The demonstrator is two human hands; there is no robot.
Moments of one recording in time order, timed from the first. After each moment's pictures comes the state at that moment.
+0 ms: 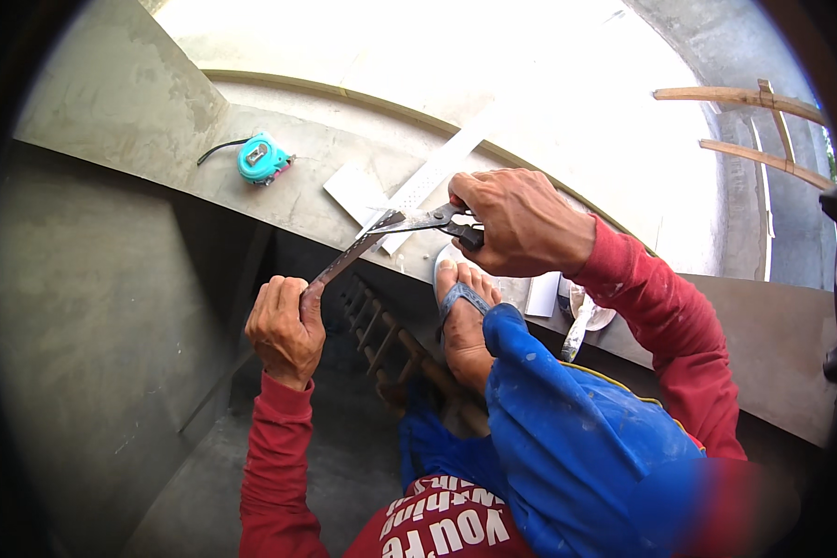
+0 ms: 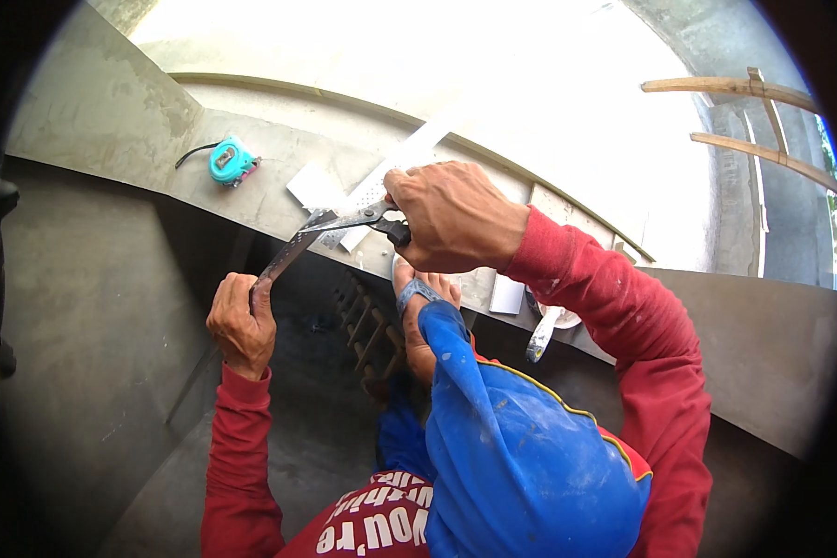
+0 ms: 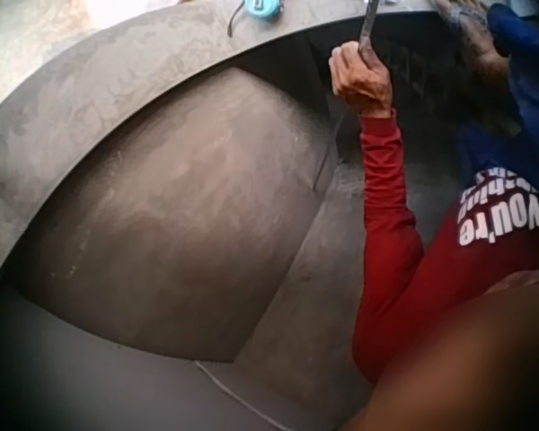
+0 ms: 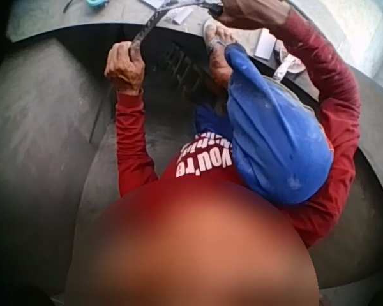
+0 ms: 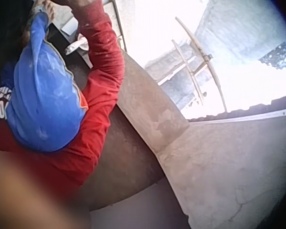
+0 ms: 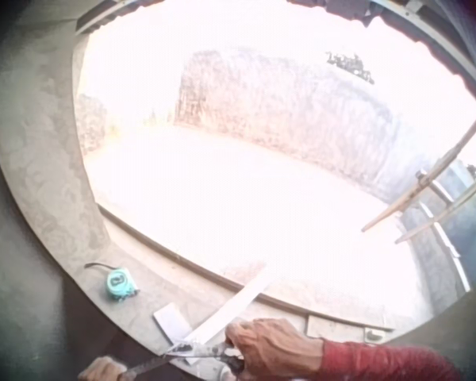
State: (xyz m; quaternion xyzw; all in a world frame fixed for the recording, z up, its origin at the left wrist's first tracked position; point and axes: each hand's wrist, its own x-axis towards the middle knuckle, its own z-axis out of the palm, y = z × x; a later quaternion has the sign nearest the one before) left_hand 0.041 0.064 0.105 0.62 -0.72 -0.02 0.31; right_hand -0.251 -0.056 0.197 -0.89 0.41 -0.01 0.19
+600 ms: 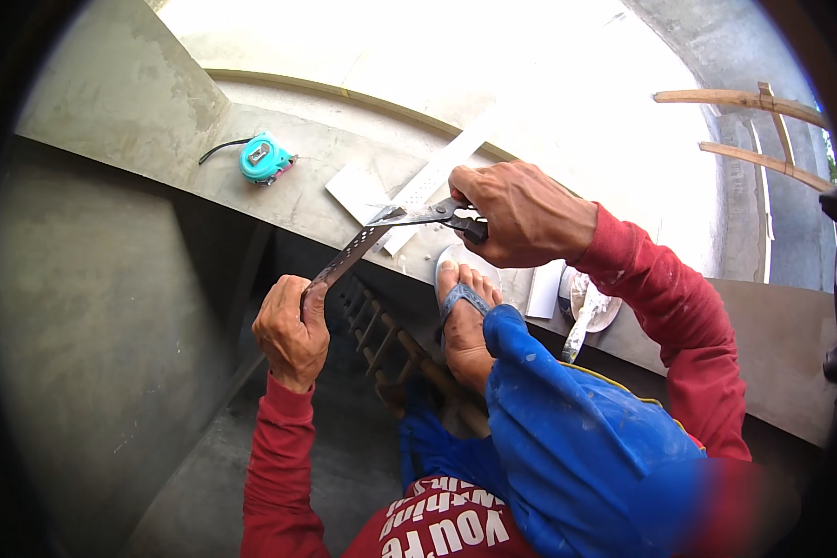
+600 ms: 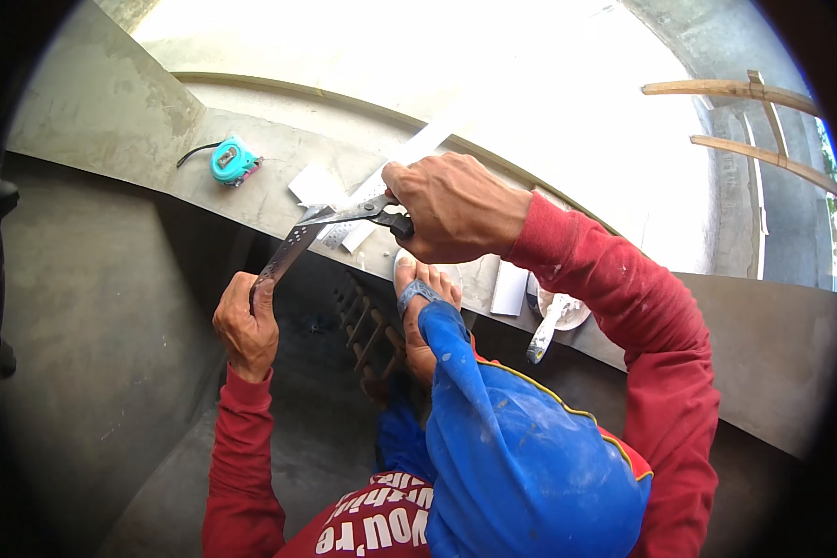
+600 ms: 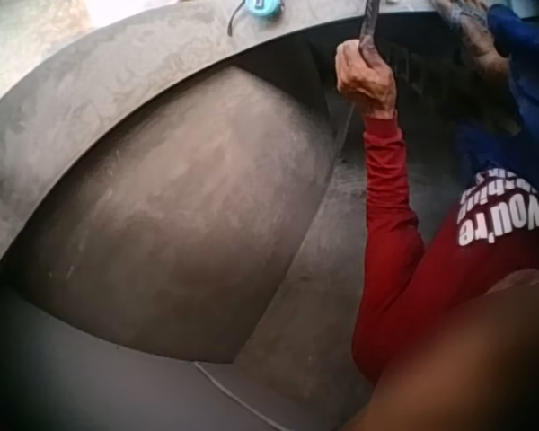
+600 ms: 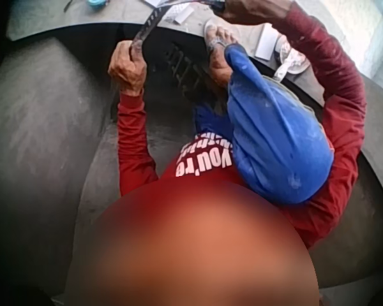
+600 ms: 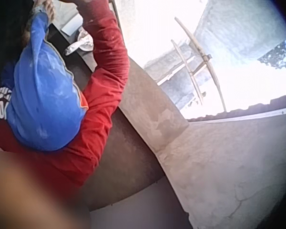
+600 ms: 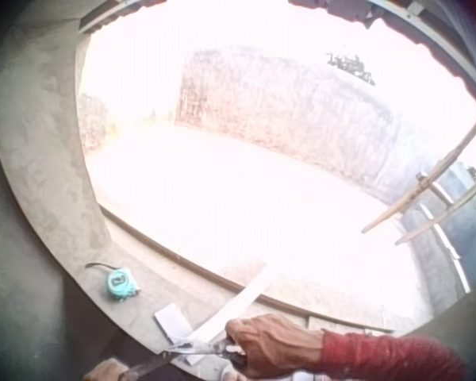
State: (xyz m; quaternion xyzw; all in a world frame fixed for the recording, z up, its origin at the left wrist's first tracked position) left_hand 0.037 0.066 0.106 0.62 -0.69 -0.11 0.35; right_hand -0.248 -0.066 0.204 -0.90 0.38 0.00 0.22
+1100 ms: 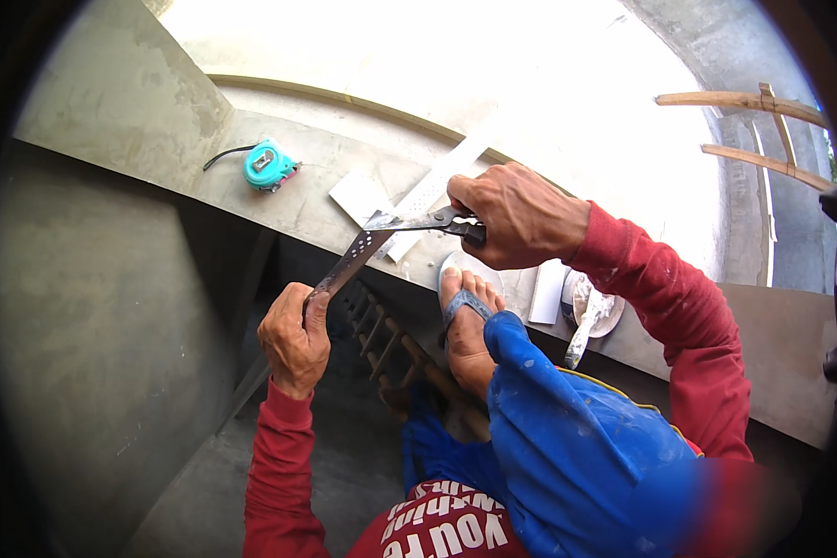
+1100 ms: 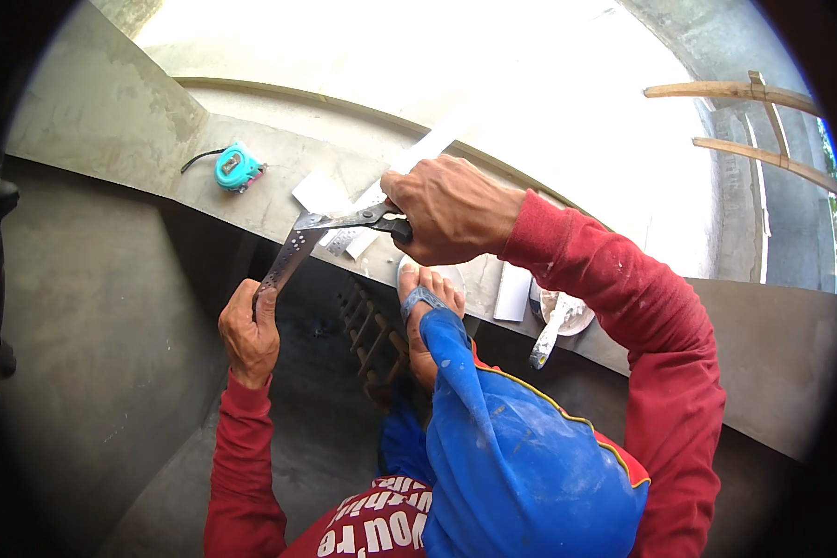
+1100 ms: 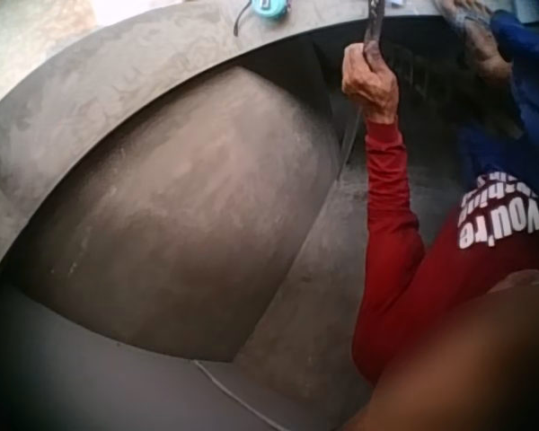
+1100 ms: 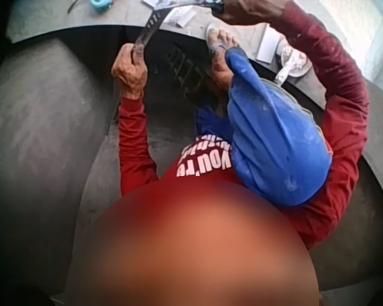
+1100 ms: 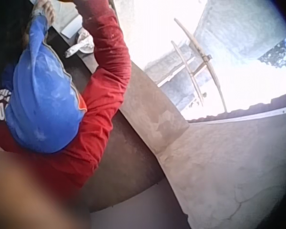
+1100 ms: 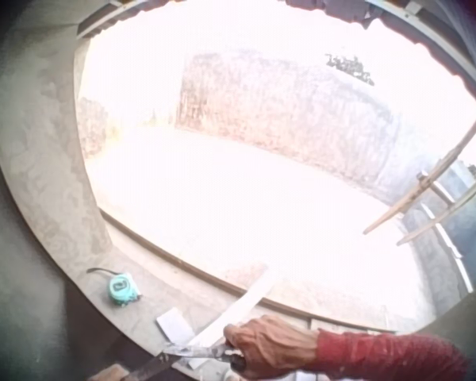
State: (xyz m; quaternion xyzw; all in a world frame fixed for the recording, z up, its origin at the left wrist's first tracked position) left_hand 0.042 0.067 0.112 0.62 -0.67 -0.19 0.35; right_hand -0.246 -0.076 0.202 -0.90 0.36 -0.01 0.23
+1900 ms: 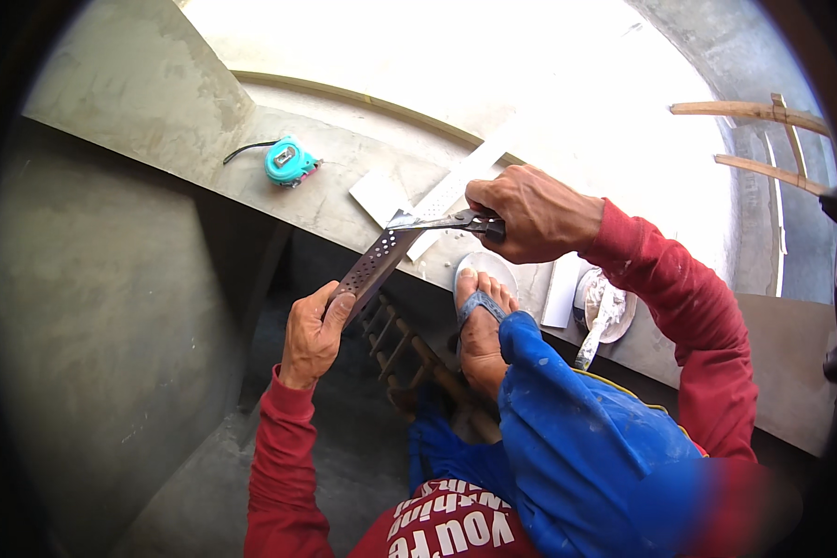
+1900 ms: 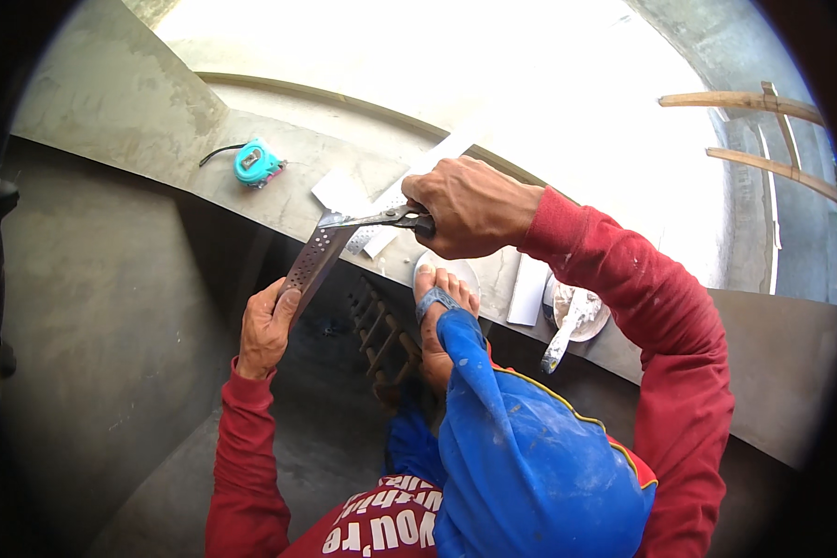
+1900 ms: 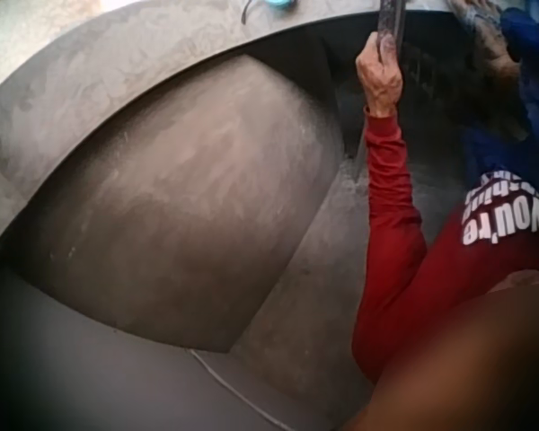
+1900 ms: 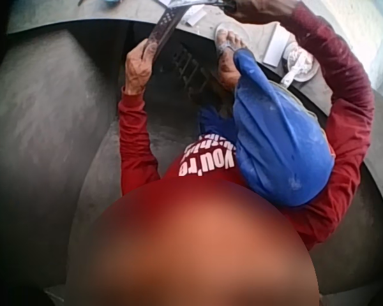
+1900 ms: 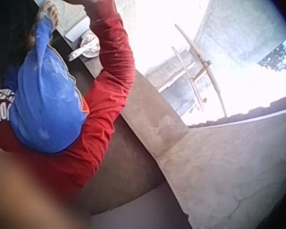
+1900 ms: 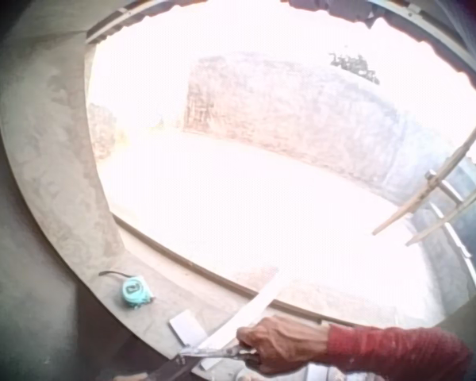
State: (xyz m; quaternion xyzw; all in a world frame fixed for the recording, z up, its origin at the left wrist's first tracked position) left_hand 0.055 0.067 0.109 0.57 -0.58 -0.47 0.35; right_hand -0.245 -0.084 0.203 -0.89 0.36 0.04 0.27
